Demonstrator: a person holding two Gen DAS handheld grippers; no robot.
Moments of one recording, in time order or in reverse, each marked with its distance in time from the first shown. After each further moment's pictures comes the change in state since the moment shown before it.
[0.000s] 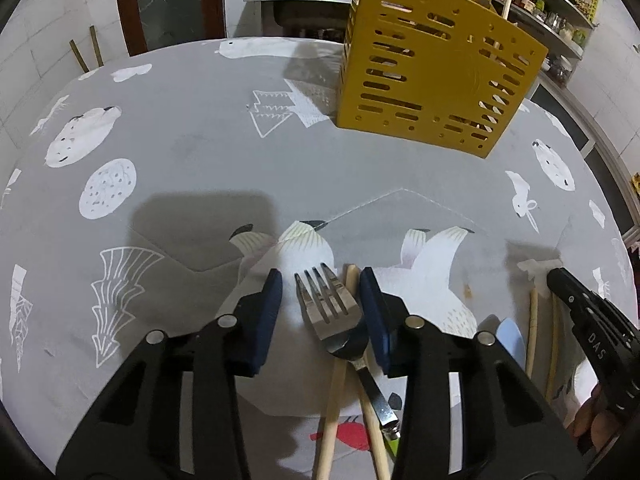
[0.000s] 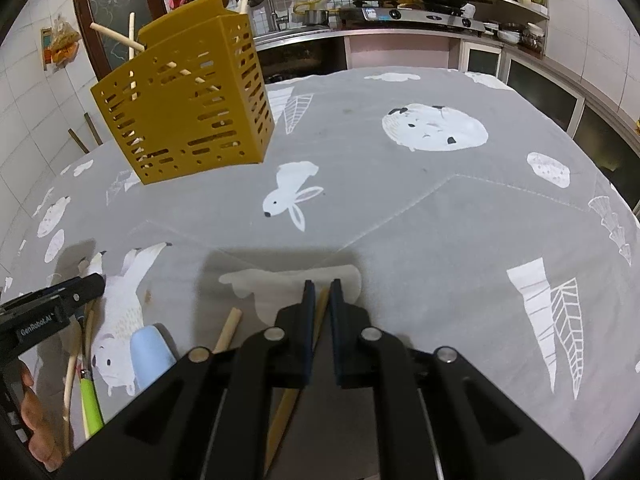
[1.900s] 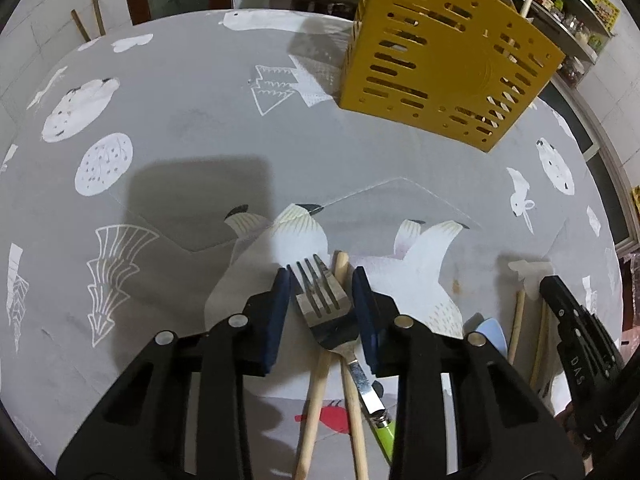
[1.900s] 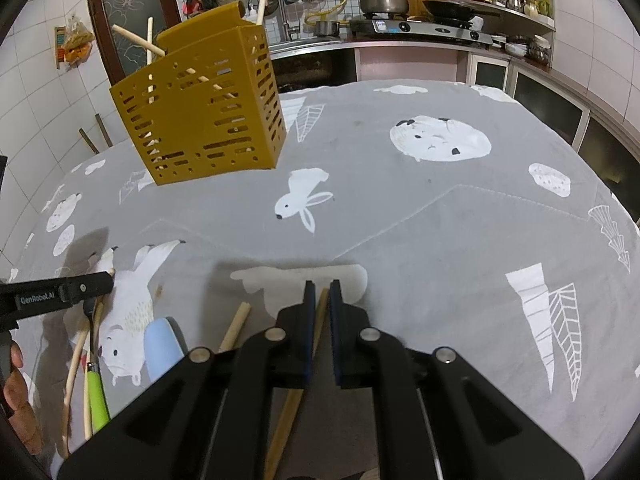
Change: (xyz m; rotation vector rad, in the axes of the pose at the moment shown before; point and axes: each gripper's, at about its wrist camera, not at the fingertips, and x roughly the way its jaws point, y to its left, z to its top) left arm 0.001 0.000 0.007 -0.072 0.119 -0.018; right arm -0.009 -0.001 -0.005 -0.025 -0.044 0.032
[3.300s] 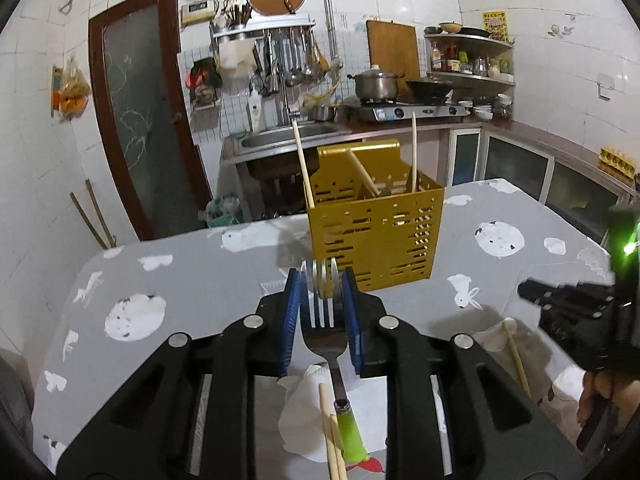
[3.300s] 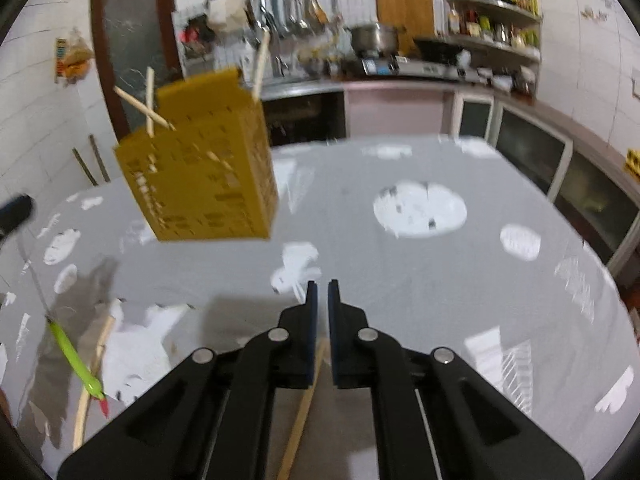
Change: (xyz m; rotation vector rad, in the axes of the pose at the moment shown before) left arm -0.132 -0.028 -0.004 0.354 -0.625 0.034; right arm -0.025 0.003 0.035 -0.004 -0.100 -0.074
